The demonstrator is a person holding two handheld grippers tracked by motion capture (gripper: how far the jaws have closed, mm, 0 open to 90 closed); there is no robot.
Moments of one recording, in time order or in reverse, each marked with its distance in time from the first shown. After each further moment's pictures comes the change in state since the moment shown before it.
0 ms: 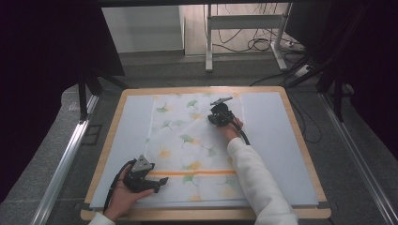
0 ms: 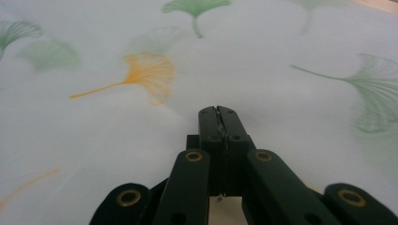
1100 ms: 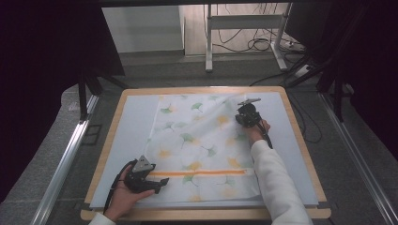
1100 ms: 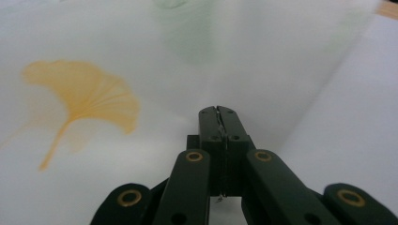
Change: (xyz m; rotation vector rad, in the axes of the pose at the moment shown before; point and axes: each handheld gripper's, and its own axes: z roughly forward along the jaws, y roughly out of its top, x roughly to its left) left arm -0.002 0.000 0.002 0.005 -0.009 -0.001; right arm -0.069 -0.037 -0.050 0.032 -0.169 0.062
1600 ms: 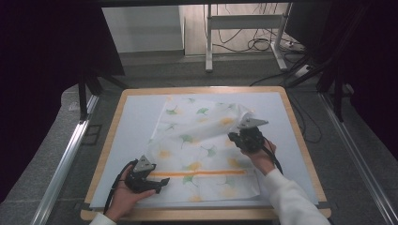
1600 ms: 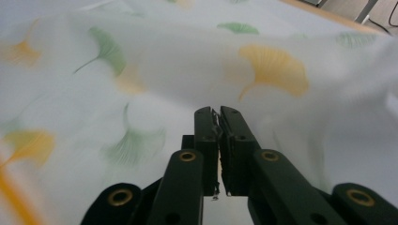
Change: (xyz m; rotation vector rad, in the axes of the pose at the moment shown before) left arm -0.002 0.001 0.001 0.005 0.007 0.006; right arm 0.071 -0.037 -0.107 -0.136 0.213 -0.161
